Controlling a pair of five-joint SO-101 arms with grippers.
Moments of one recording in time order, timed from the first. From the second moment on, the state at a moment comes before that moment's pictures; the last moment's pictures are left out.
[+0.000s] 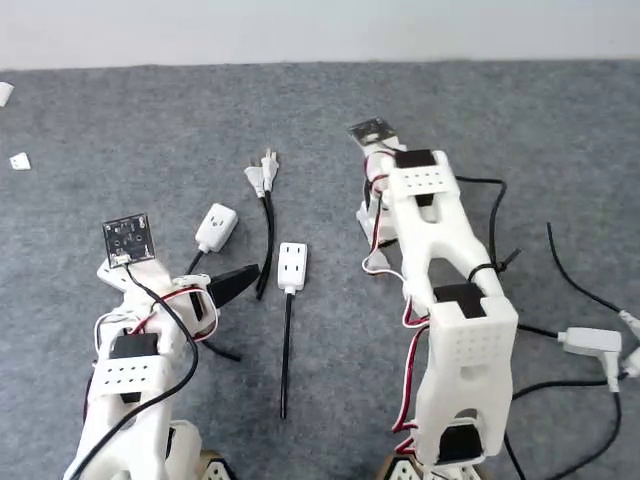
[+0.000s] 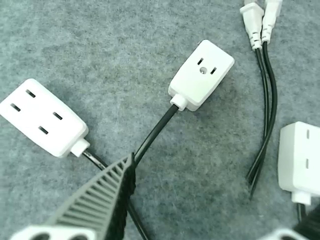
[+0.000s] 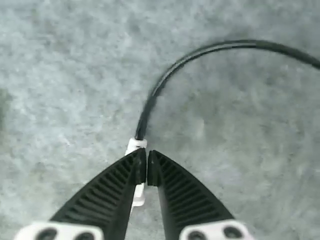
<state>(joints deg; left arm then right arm) -9.1 -44.0 79.4 28.9 14.1 -10.6 33.9 -14.5 72.5 13.8</state>
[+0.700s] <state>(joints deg) -9.1 -44.0 79.4 28.9 14.1 -11.8 32.9 -12.0 71.6 8.1</state>
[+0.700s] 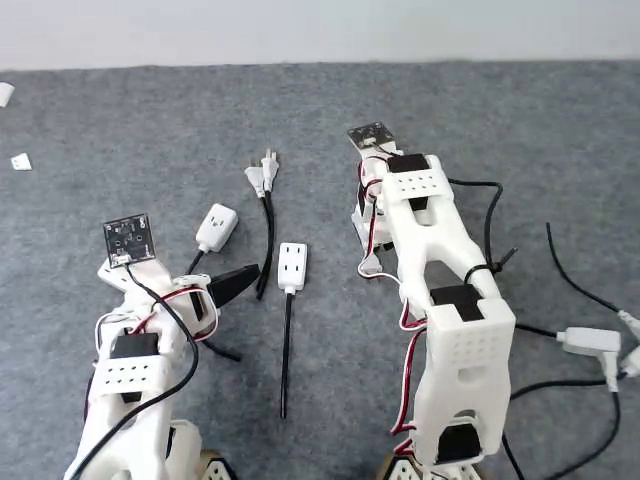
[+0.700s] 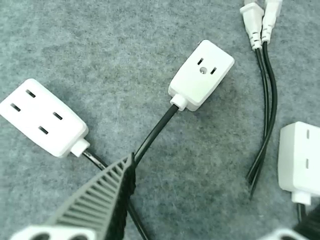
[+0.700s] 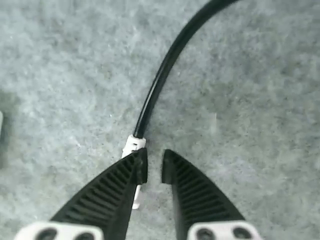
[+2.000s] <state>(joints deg) -9.1 -44.0 79.4 28.9 14.1 -9.3 31.4 -10.2 69.6 4.8</state>
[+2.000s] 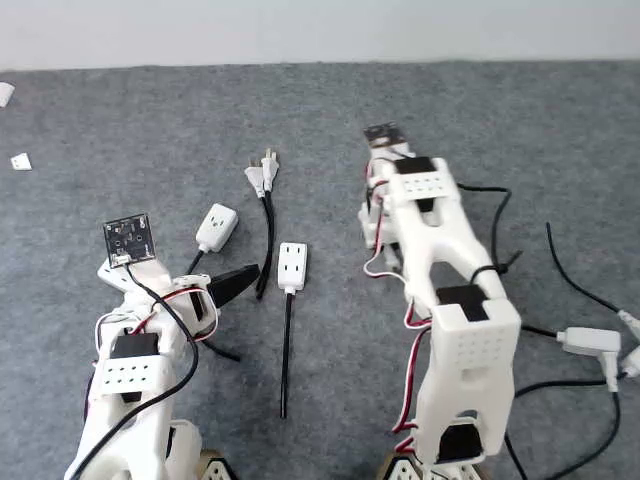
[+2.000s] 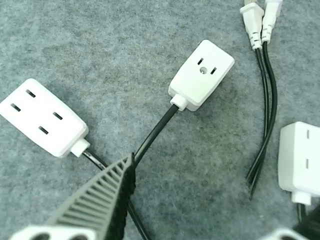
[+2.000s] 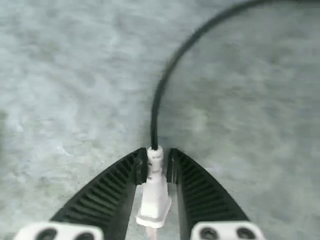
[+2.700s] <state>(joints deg) -9.1 -44.0 79.4 28.9 14.1 -5.9 30.4 -9.1 68.7 9.0</state>
